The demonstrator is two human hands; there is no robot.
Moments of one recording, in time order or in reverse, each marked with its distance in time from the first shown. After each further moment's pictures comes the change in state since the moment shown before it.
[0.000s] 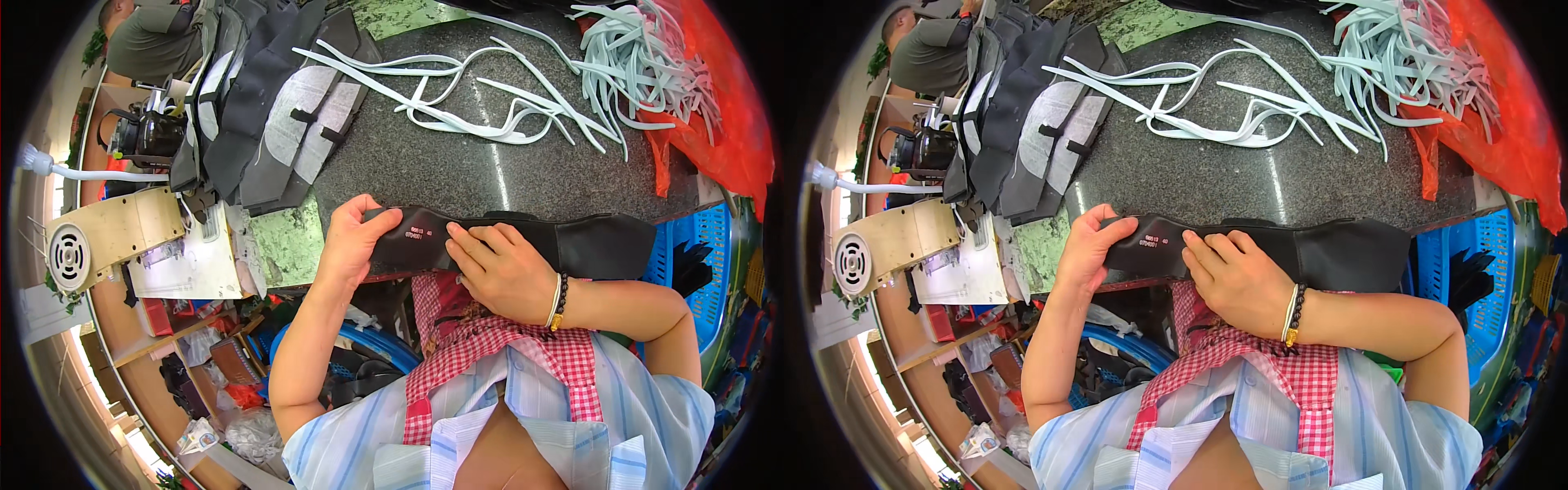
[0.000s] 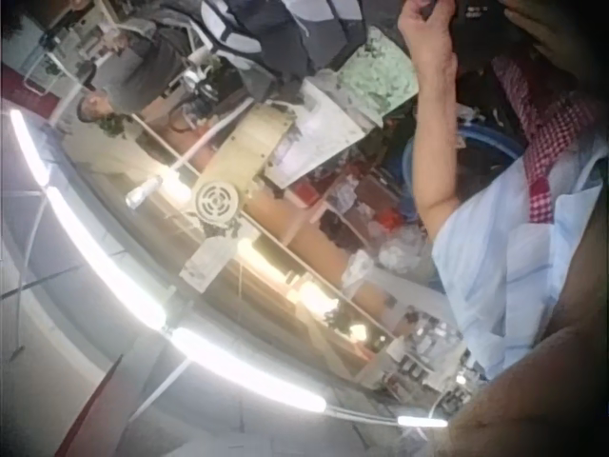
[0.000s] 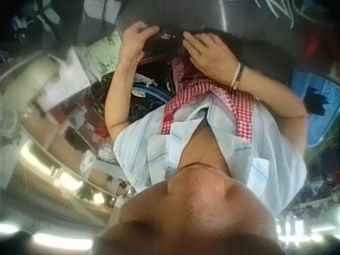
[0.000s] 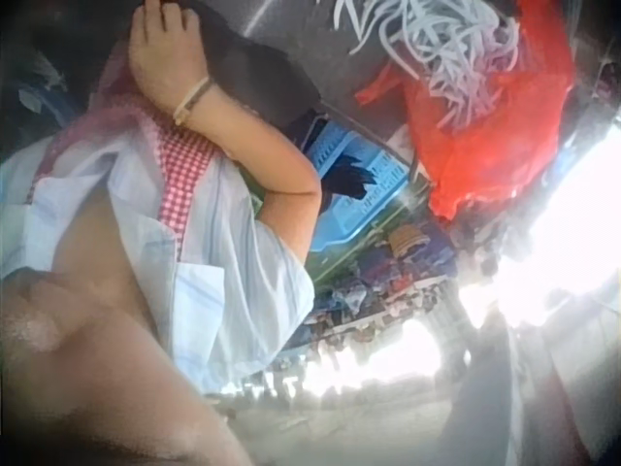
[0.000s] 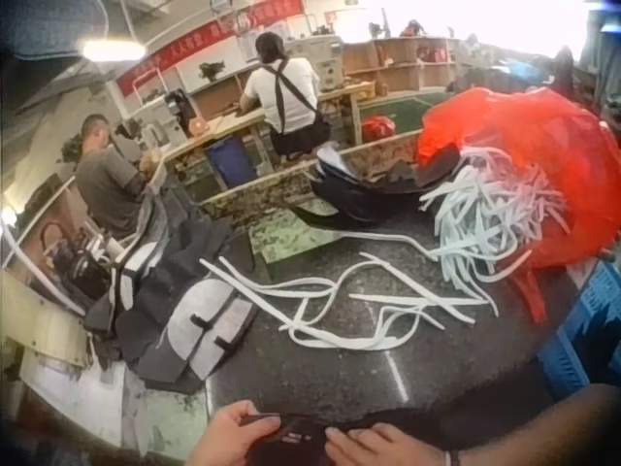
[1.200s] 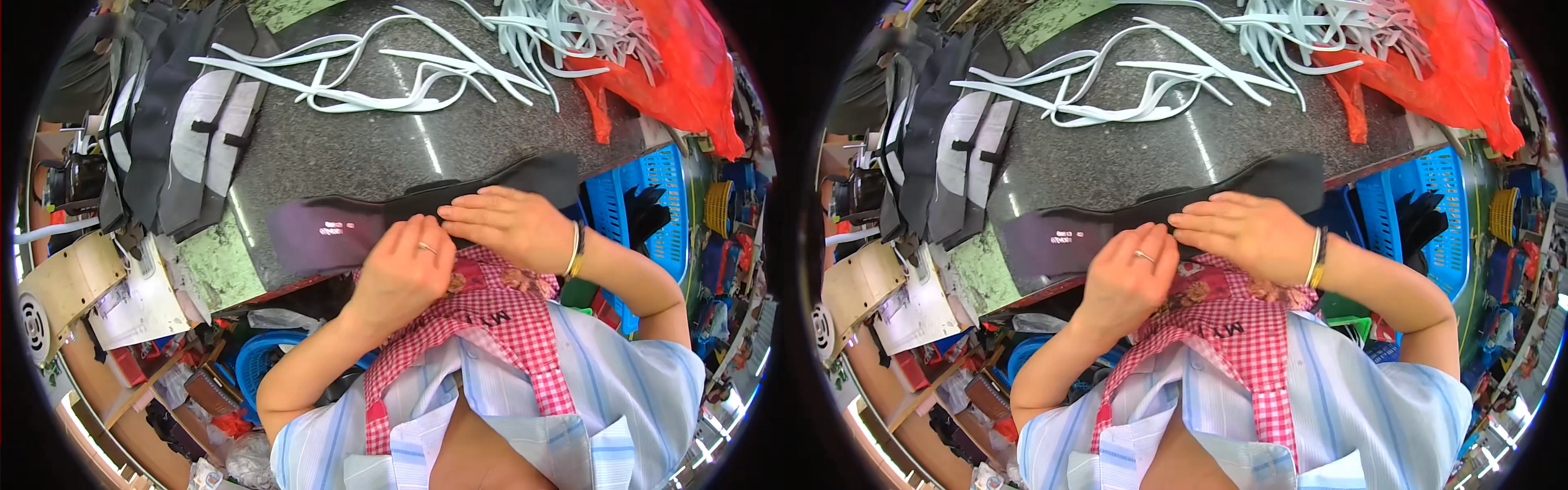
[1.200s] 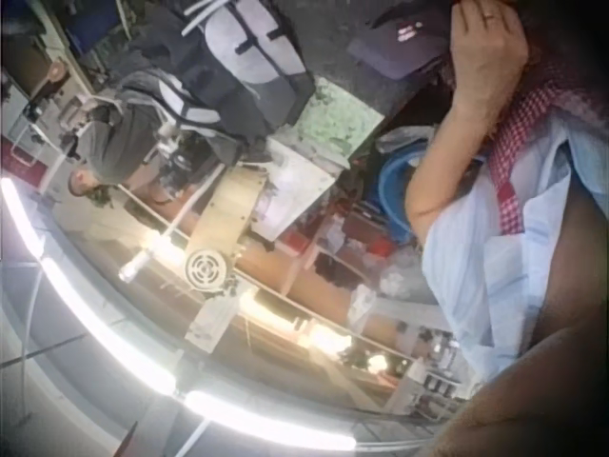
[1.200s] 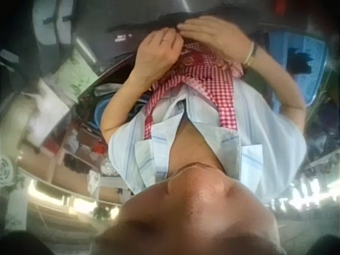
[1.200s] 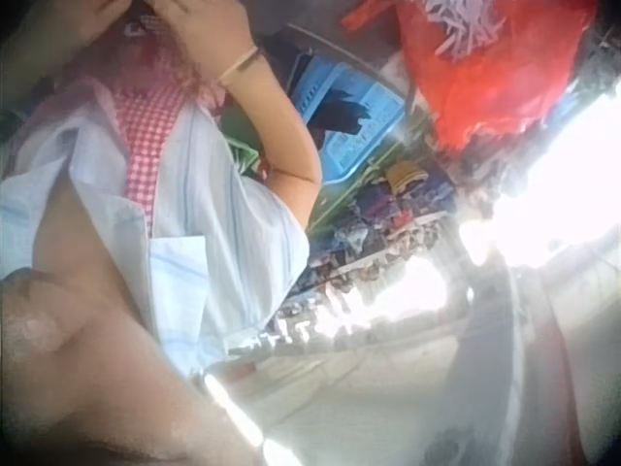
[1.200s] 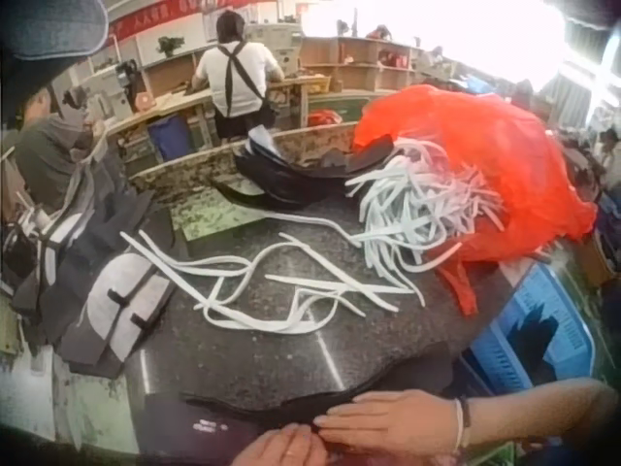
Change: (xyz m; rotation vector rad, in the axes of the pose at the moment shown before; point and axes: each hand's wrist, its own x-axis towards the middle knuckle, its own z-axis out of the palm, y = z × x) left_hand -0.031 -0.042 0.096 1.611 -0.187 1.327; right_hand -0.067 0.052 -0.034 0.104 -0.089 0.003
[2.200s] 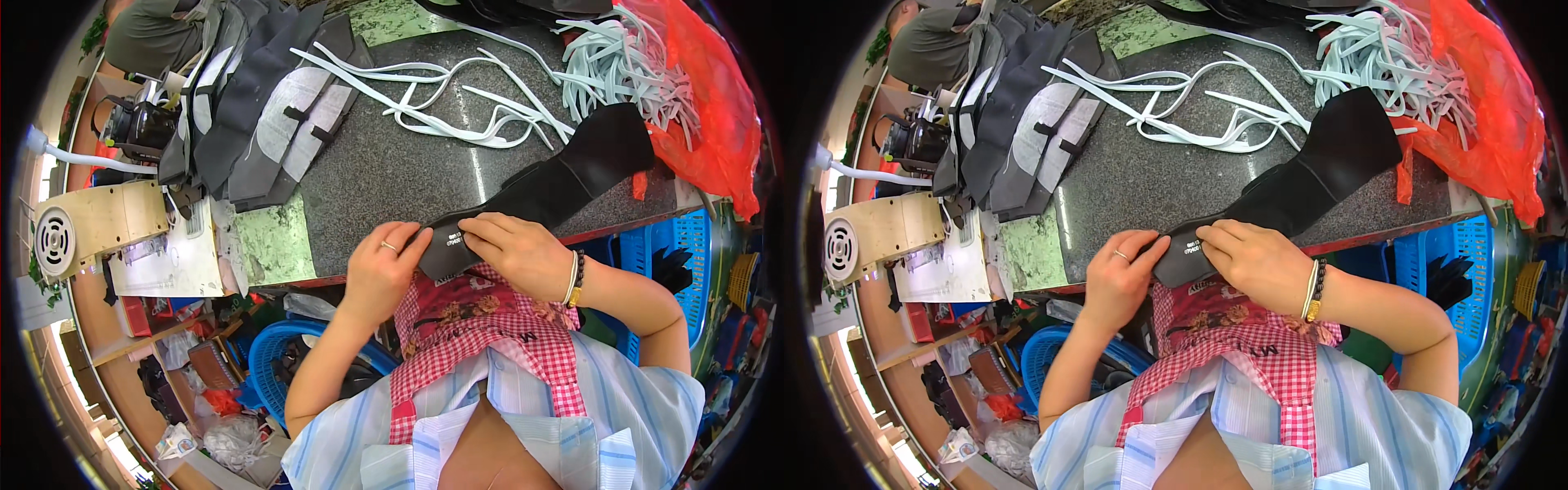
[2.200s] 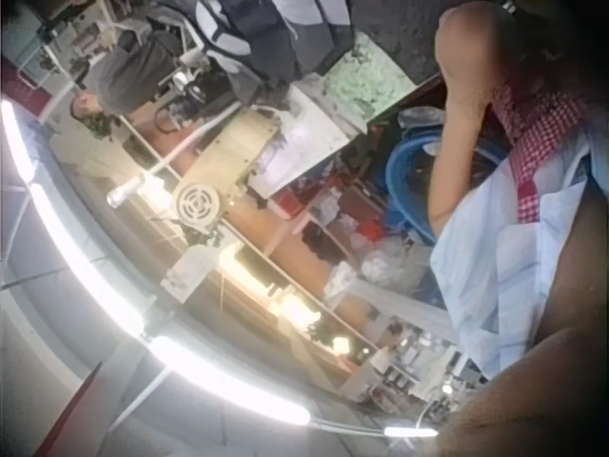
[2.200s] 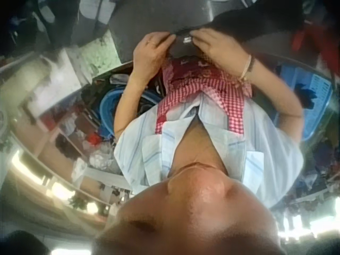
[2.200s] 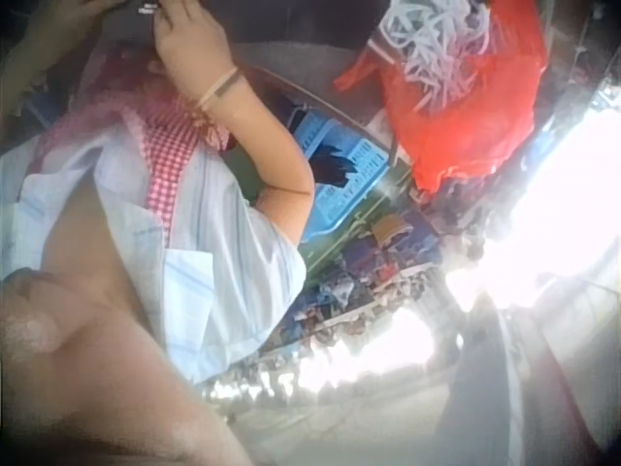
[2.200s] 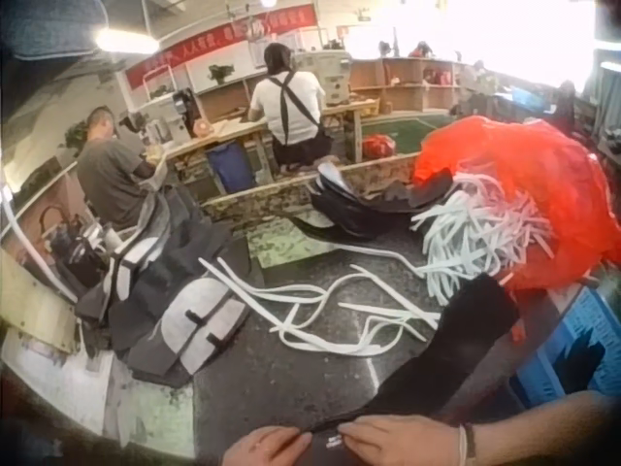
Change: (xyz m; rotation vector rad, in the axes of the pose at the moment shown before) left_hand -0.053 -0.037 -0.001 -0.161 0.149 -0.391; right_hand 0.062 -0.015 0.004 -0.039 0.090 -0.112
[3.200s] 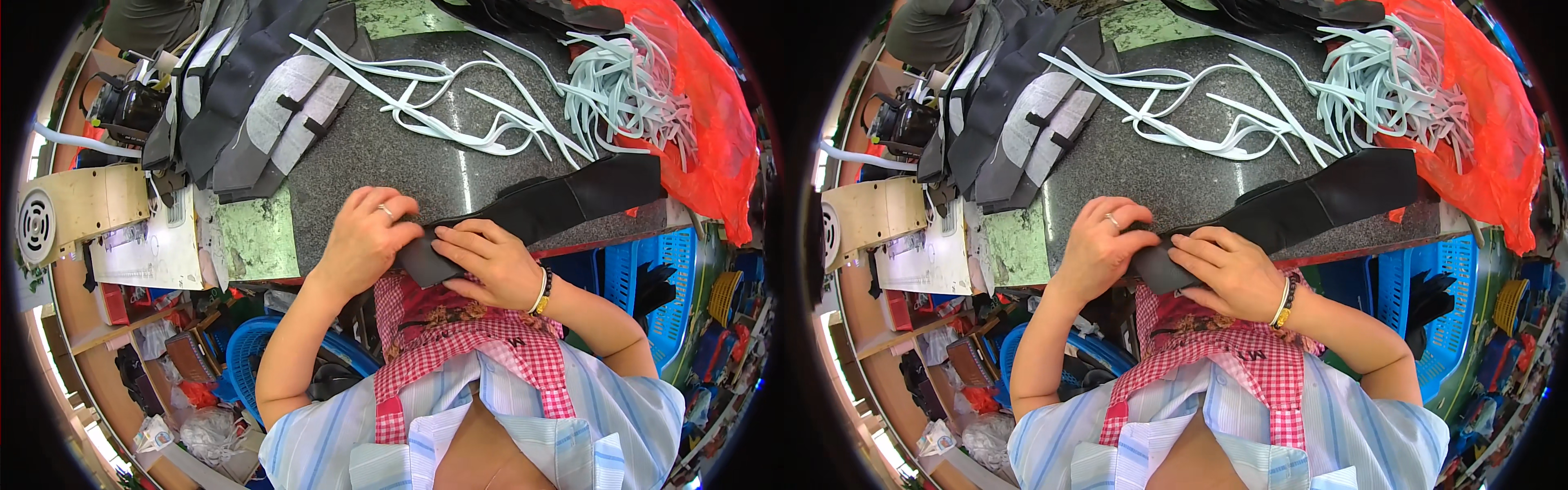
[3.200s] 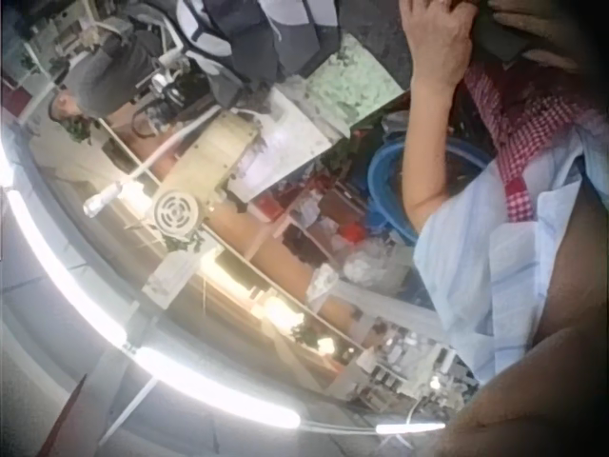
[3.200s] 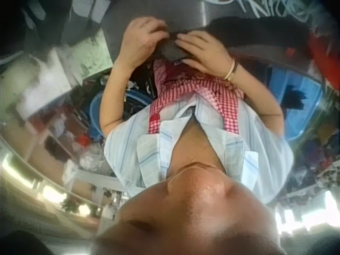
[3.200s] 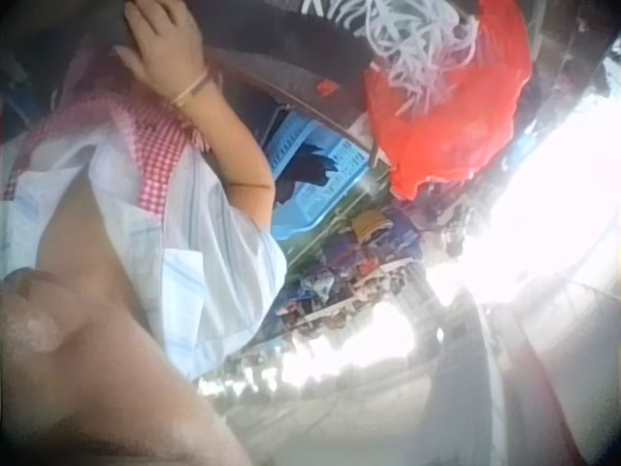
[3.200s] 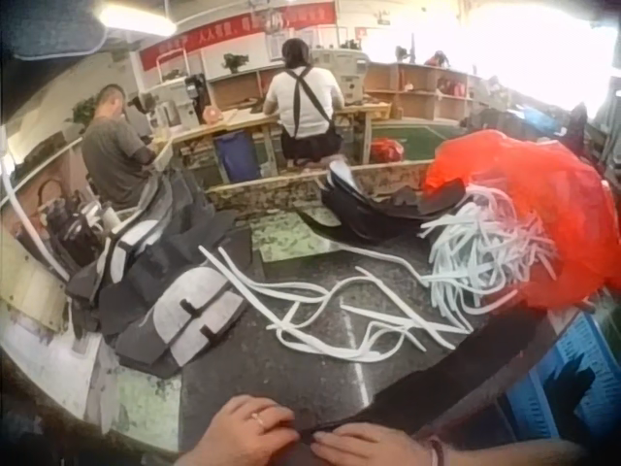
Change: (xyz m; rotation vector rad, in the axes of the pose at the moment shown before) left_hand 0.034 -0.024 -0.012 -0.071 -0.041 0.203; right_hand -0.009 -0.008 0.031 0.255 0.066 0.099
